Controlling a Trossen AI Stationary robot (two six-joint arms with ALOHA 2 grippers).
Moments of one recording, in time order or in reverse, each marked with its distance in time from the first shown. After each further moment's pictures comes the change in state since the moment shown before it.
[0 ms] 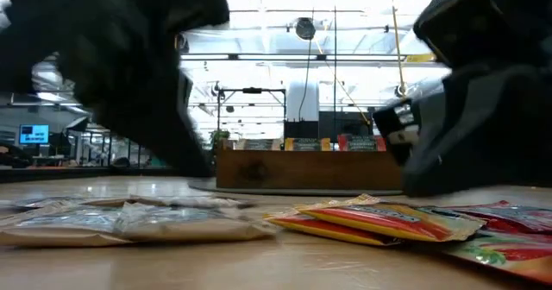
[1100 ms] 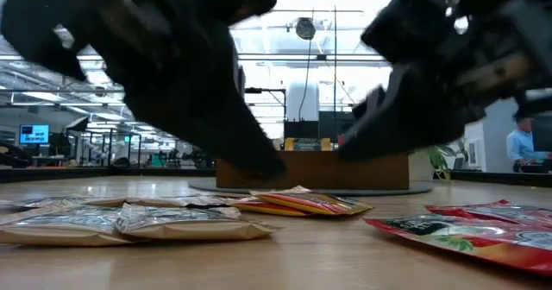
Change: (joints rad) left arm 0.038 0.075 0.006 0.304 0.118 0.169; right arm -0.112 -0.083 0.004 -0.105 0.061 0.080
